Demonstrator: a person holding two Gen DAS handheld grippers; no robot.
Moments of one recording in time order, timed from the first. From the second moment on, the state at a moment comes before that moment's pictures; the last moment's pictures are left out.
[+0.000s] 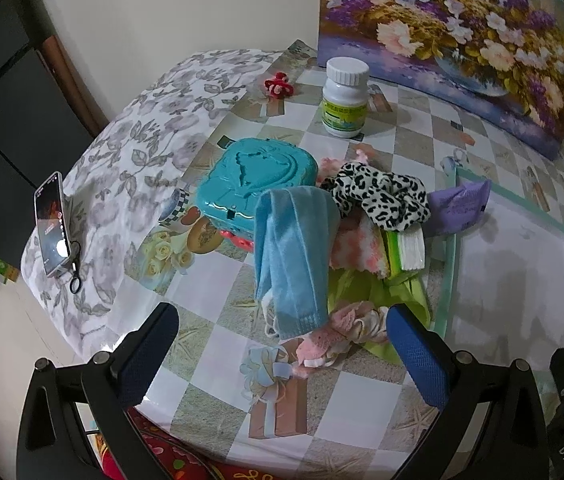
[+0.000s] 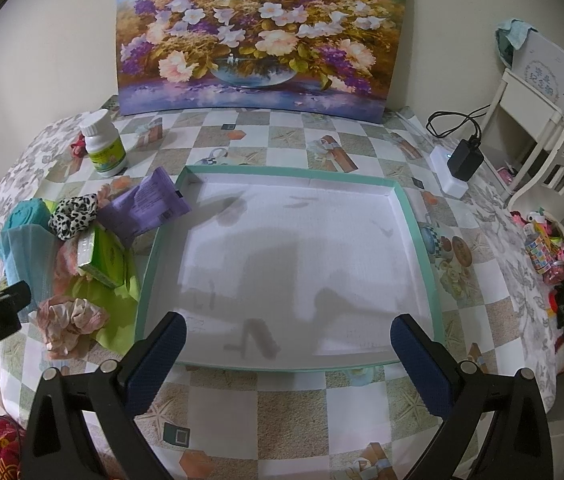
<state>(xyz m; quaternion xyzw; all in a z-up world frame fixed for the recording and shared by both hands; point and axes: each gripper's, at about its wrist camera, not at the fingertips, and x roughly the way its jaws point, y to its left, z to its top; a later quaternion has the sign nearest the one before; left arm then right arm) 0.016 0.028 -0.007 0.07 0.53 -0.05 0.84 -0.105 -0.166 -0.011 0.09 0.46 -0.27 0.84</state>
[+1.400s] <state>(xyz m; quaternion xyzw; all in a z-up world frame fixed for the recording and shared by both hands) 0.069 0.080 -0.044 -0.09 0.59 -0.08 0.80 0.008 -0.051 -0.088 0.09 0.54 0.02 0.84</state>
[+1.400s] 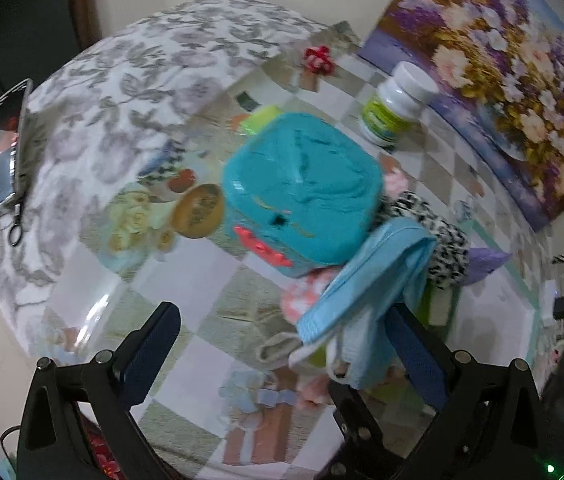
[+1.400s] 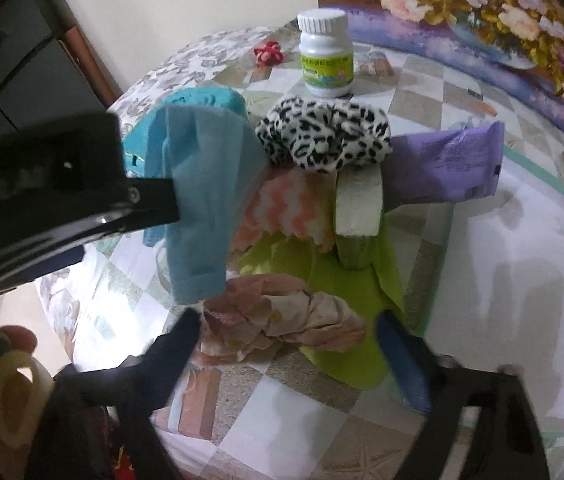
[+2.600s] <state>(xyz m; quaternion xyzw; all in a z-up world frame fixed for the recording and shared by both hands) 0.066 0.069 -0.024 -0.09 0.56 -0.14 0.81 -0.005 -0.086 -0.065 0.16 0.51 0.03 0.84</state>
